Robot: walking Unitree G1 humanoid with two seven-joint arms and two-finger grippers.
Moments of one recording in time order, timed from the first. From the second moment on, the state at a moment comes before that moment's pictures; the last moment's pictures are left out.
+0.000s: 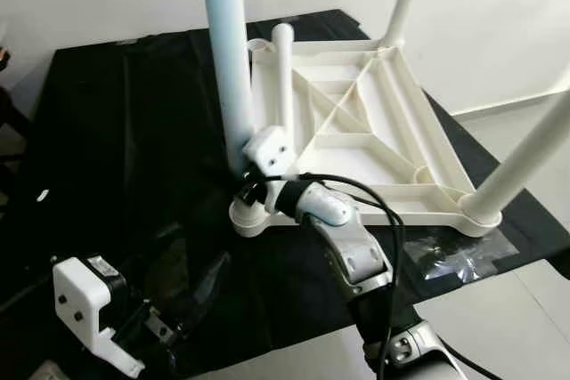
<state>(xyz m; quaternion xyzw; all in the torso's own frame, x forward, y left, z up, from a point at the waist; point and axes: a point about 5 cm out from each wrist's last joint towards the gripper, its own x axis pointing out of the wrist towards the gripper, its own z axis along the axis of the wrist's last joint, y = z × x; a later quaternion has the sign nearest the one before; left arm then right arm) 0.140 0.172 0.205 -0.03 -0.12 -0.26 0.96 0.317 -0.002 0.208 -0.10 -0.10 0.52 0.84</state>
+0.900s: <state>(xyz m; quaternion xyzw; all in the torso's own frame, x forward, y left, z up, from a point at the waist) 0.131 0.174 0.199 -0.03 -0.09 -0.25 0.96 0.351 -0.014 0.271 -0.12 -0.07 0.76 0.64</state>
